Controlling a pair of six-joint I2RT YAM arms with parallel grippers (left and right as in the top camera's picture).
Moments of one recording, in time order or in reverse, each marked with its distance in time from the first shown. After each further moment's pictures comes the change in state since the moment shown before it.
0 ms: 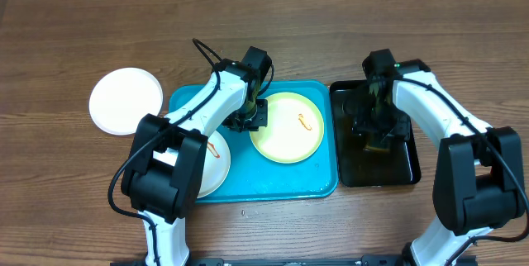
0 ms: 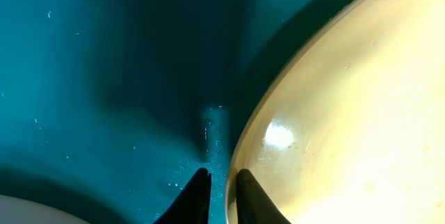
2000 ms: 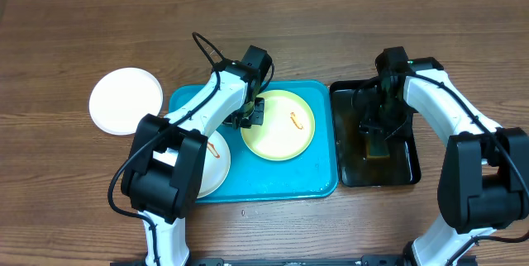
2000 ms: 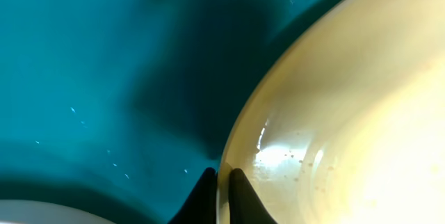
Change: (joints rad) left arm 0.000 0.000 0.000 0.026 -0.135 0.056; right arm -0.065 0.000 0.034 -0.045 -0.135 -0.026
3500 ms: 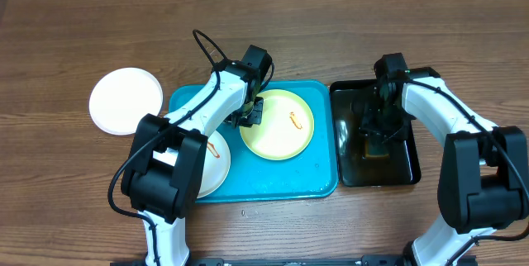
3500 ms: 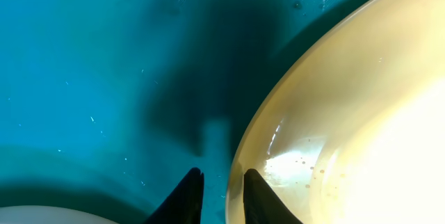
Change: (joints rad) left arm 0.000 0.000 0.000 0.008 -0.037 0.028; right arm 0.000 0.000 -0.084 0.144 0.003 0.027
